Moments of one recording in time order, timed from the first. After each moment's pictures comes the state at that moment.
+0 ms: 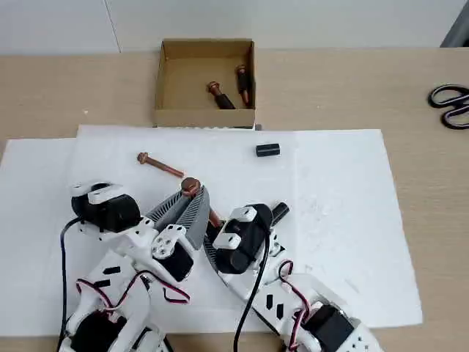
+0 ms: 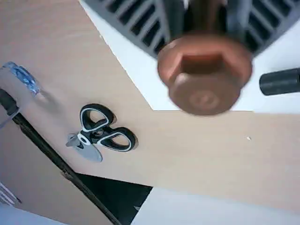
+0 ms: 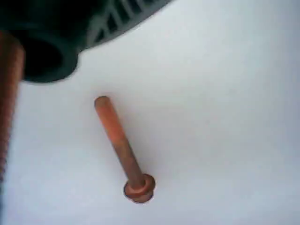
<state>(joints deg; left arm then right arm) 27.0 -103.2 75.9 47.9 34.2 -48.4 -103.3 87.3 44.6 0.1</state>
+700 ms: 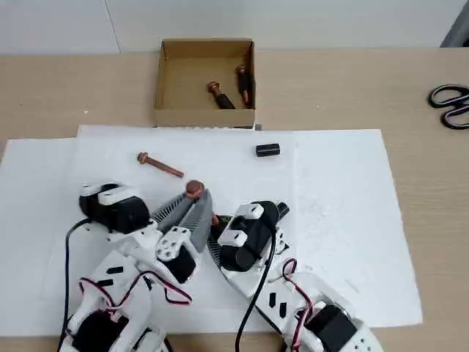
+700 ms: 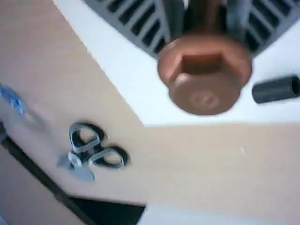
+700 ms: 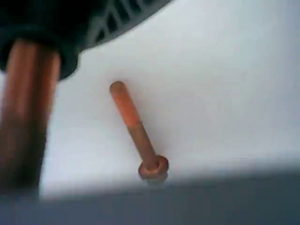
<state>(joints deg) 29.2 -103.2 76.5 50.2 30.6 -46.9 -103.3 85.9 44.6 0.2</state>
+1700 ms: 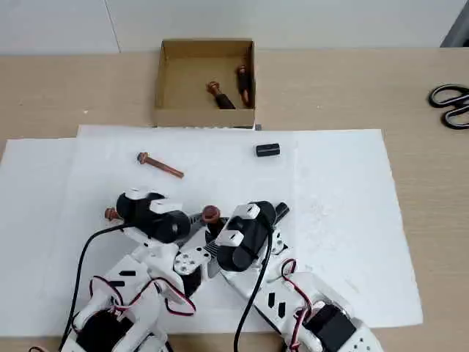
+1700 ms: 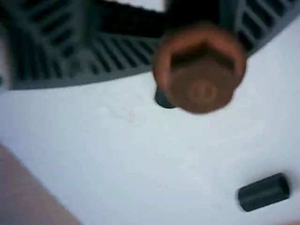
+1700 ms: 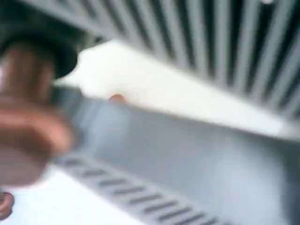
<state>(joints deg) 32.9 -103.7 79.6 60.1 19.4 -46.9 -103.0 85.5 44.7 0.4</state>
